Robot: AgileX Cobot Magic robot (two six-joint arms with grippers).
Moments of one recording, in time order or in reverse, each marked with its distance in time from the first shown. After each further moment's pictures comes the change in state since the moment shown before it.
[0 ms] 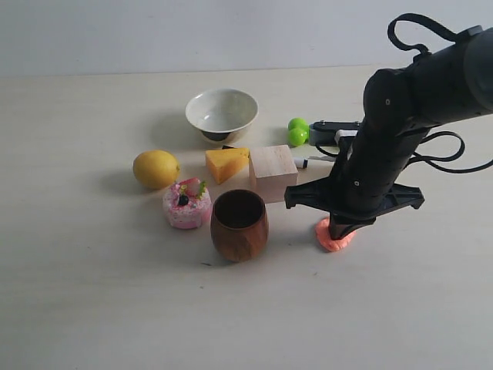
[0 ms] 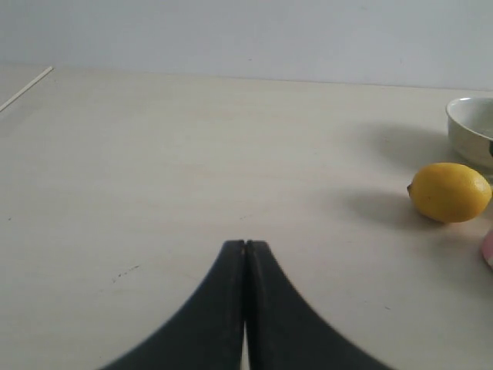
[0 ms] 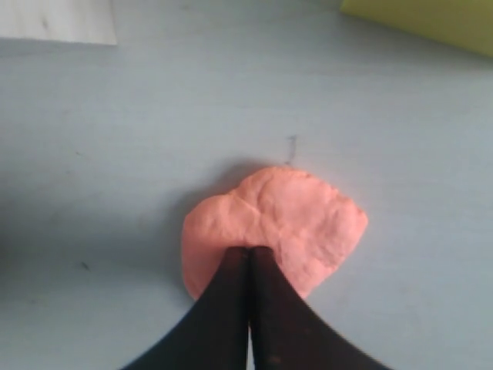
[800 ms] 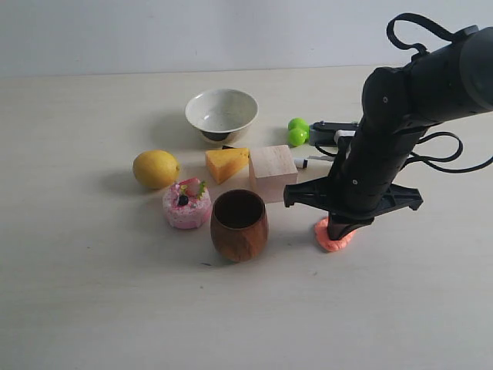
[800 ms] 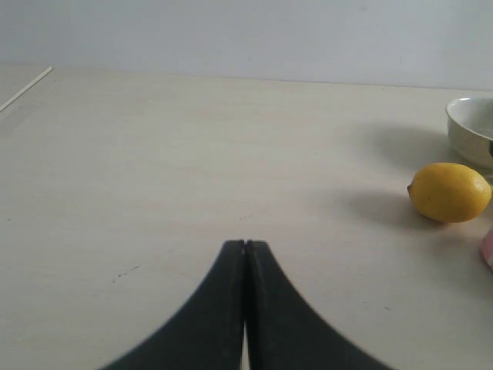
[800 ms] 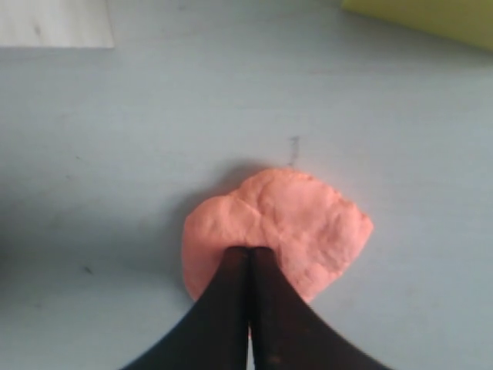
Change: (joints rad) left arm 0.000 0.000 0.000 0.000 0.000 0.000; right arm -0.004 0.021 -0.012 0.021 0.015 -0.002
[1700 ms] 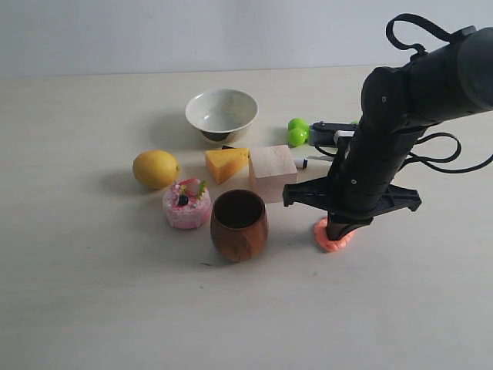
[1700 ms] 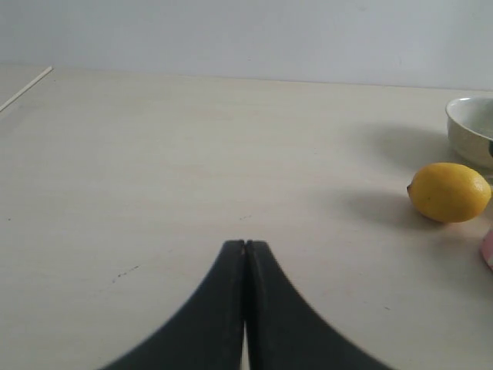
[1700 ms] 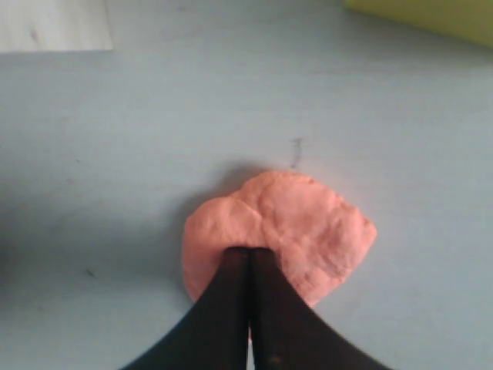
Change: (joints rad) left arm 0.000 0.000 0.000 0.000 0.000 0.000; right arm -0.002 0.014 -0.006 0.010 0.006 0.000
